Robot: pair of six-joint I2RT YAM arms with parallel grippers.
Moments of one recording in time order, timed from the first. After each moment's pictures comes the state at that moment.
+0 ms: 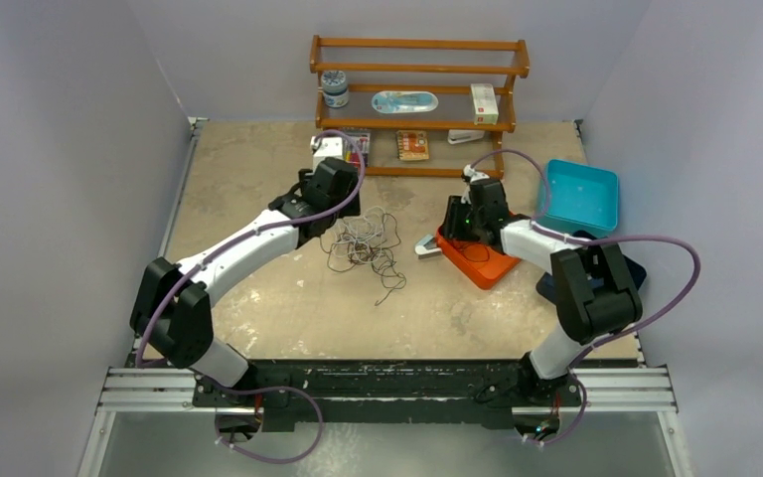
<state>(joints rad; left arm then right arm) -0.63 1.53 1.22 -0.33 -0.46 -0.45 0.29 1.64 0.87 -0.04 -0.09 0.36</state>
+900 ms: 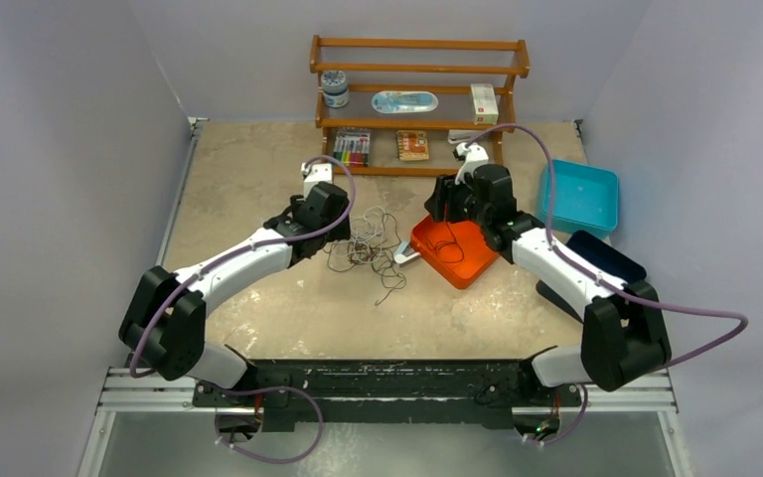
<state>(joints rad) -0.61 1.46 1.00 -0.32 -0.47 -0.51 0.41 1.39 0.92 -0.02 -0.08 0.26</state>
